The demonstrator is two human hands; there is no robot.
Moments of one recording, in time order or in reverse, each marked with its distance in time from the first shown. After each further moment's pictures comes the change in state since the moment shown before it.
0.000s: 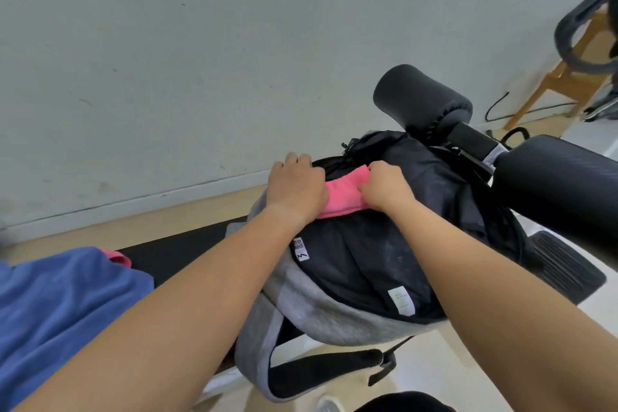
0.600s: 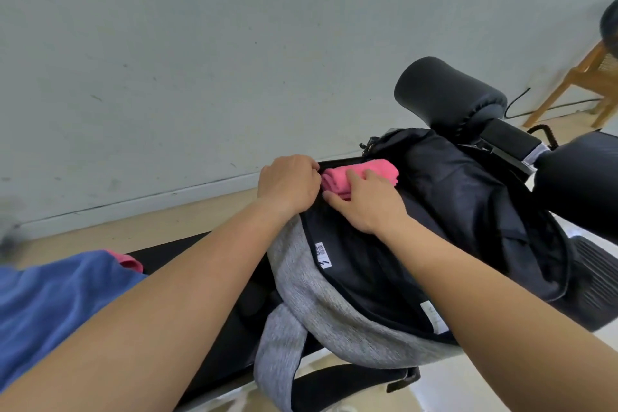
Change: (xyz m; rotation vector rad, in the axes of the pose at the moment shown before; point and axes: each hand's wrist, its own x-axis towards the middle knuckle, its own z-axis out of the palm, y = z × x) left_hand 0.012 -0.046 0.003 -0.331 -0.076 -0.179; right_hand -0.012 -0.027 0.055 -0.243 -0.010 -0.279
